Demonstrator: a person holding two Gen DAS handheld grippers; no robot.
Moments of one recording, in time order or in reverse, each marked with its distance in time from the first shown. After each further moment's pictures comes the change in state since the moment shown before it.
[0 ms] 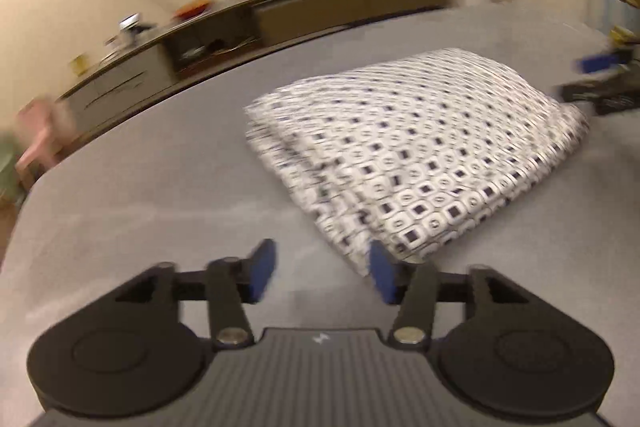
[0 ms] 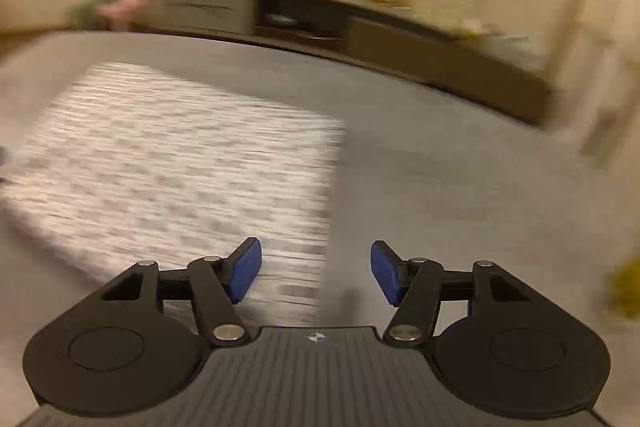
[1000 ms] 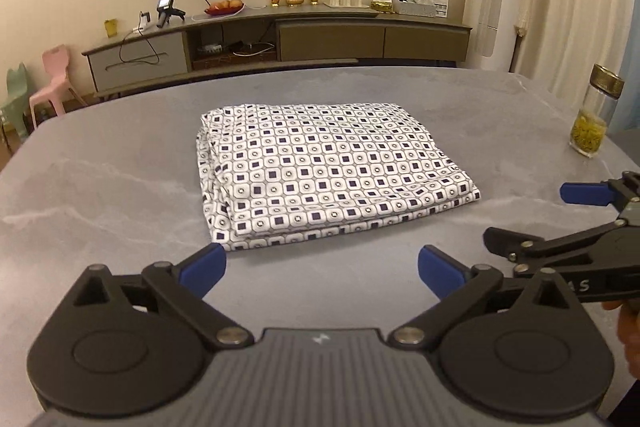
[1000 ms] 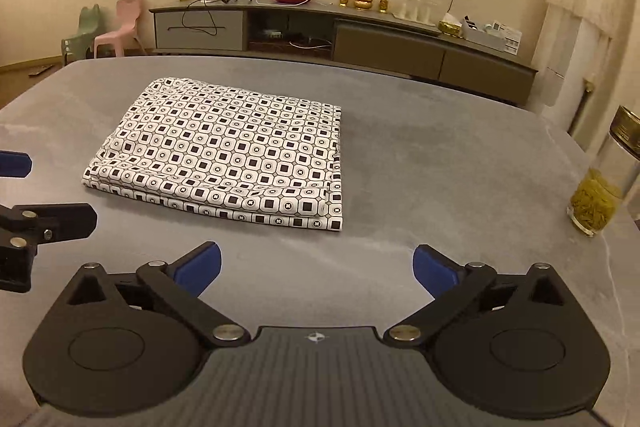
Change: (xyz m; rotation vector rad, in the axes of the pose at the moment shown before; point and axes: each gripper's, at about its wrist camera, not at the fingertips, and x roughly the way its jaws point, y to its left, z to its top) left arm -0.078 -0.099 0.006 -0.226 -0.078 -0.034; right arm -0.096 0.027 -0.044 0.104 -0.015 0.099
